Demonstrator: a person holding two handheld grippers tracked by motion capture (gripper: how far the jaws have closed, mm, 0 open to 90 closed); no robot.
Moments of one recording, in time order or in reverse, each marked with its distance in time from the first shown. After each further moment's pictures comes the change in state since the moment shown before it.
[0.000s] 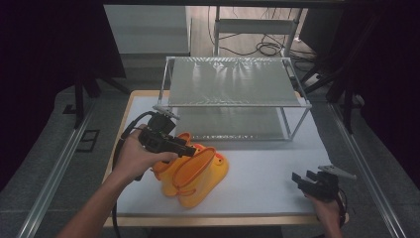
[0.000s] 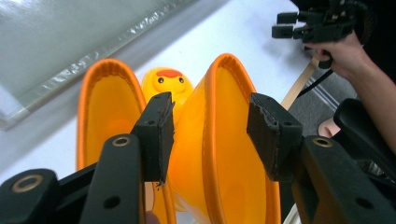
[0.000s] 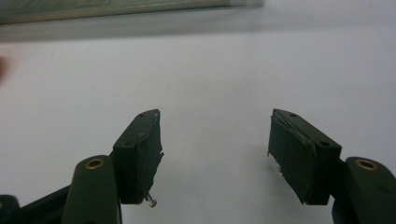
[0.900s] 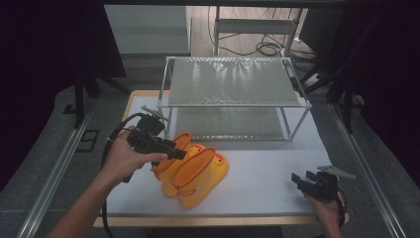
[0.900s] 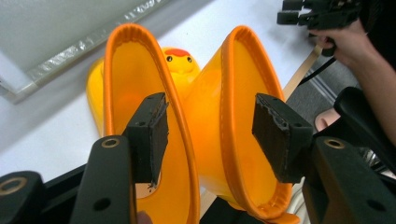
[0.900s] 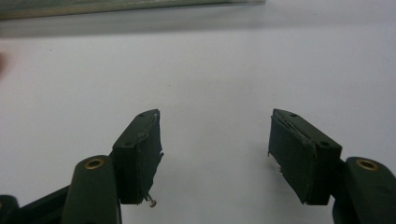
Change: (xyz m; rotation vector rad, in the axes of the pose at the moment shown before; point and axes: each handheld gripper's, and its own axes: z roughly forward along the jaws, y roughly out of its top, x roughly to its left) left arm 0.013 -0.013 -0.005 0.067 -0.002 -0.024; right arm 0.001 -0.001 0.001 0.006 -0.001 -0.004
